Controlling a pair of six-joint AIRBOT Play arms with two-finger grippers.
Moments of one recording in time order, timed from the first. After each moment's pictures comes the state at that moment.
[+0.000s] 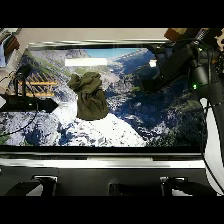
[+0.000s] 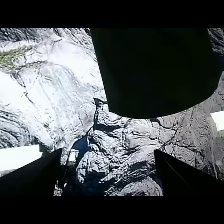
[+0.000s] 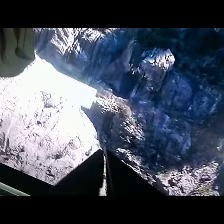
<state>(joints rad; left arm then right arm) -0.03 -1.04 1.10 1.28 -1.11 -1.43 0.25 -1.45 1.74 1.77 -1.48 -1.62</state>
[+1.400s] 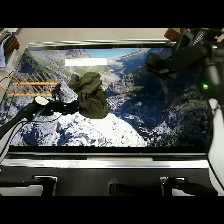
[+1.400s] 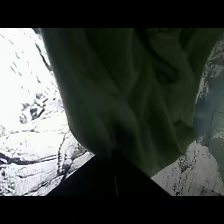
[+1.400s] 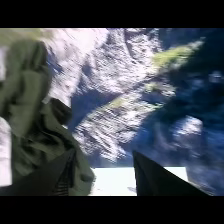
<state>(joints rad) -0.07 -1.54 1.04 0.69 -0.80 -1.28 0.18 -1.45 1.74 1.83 -1.13 -1.11</state>
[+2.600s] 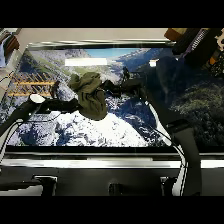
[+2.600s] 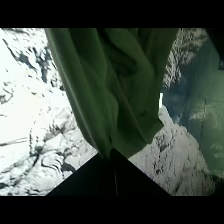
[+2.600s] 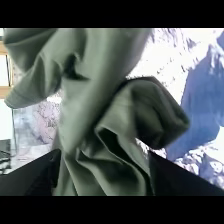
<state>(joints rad) -0.09 -1.49 1.05 0.70 -0.91 -1.28 0.36 -2.07 1.79 2.73 -0.74 -1.75</state>
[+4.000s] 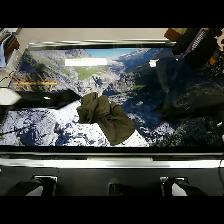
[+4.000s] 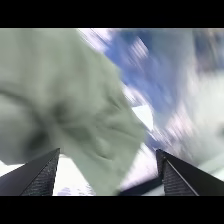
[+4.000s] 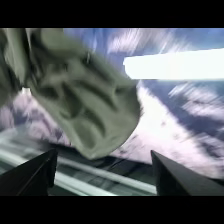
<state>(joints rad) -0.07 -1.07 1.12 0.86 -1.07 -1.56 -0.17 -1.16 0.87 2.38 -1.26 -1.69</state>
